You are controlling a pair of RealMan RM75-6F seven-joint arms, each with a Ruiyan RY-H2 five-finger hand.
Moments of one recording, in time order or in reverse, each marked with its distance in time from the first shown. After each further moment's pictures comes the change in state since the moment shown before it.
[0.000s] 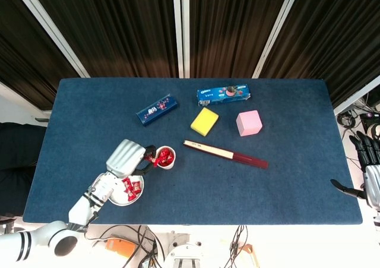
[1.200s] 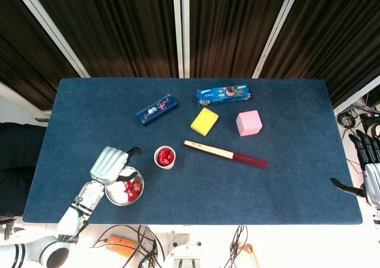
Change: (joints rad) left arm 0.071 0.018 0.160 0.021 0.000 0.187 0.025; right arm 0.012 -0.002 0.007 0.005 0.002 -0.019 0.001
